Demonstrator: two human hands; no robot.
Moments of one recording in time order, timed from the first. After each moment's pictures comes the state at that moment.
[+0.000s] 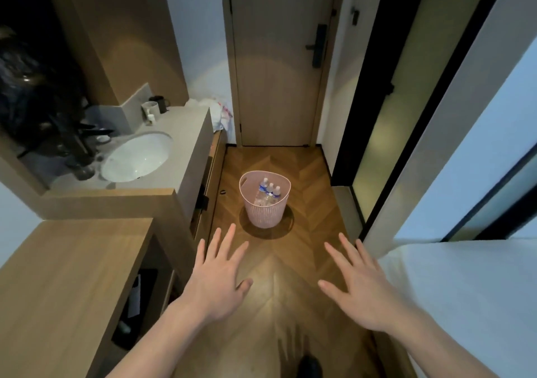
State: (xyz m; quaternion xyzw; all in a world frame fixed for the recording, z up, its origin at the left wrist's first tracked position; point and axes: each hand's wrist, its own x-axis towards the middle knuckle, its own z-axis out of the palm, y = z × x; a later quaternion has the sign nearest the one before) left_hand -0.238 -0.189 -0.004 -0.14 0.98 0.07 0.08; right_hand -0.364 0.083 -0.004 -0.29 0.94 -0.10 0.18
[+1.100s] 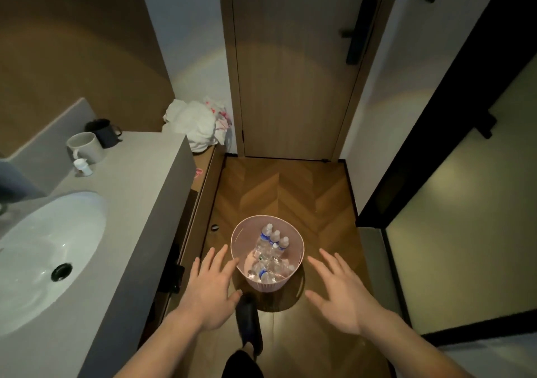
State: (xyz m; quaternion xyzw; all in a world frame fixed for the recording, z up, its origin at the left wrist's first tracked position) left_hand -0.794 -0.493 -0.114 -0.21 0.95 0.14 0.18; right_hand -0.939 -0.239 -0.092 -0.31 0.90 -0.10 0.28
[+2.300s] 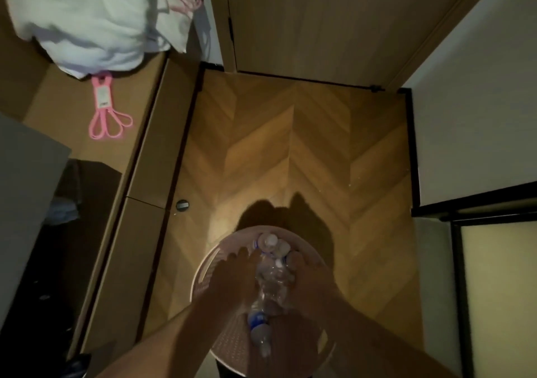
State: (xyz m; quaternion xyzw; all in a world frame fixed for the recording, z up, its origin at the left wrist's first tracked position) left_hand -1.208 -0.698 -0.608 -0.19 0.90 0.20 0.33; right_hand -1.315 -0.518 -0.640 -0.28 0.87 -0.09 0.38
